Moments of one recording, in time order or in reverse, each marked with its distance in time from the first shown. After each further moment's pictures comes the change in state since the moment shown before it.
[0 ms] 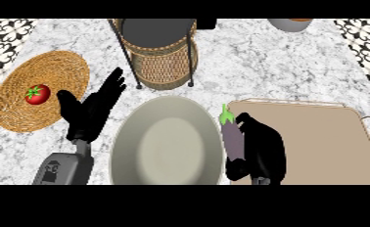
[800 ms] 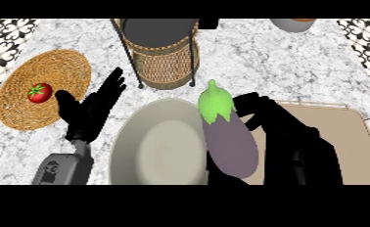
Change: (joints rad) left arm 0.002 -0.003 0.006 -0.010 0.002 -0.014 0.006; right arm -0.391 0.031 0.145 -0.491 0.117 0.106 0.261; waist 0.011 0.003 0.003
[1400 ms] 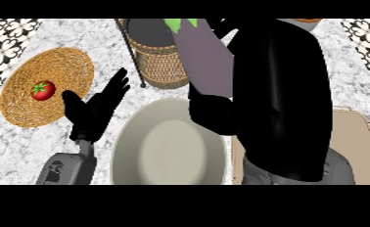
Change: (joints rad) left arm -0.003 -0.013 -0.015 0.006 -0.014 -0.003 0.000; right arm -0.455 0.001 -0.266 0.295 -0.175 0.103 -0.020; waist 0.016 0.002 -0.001
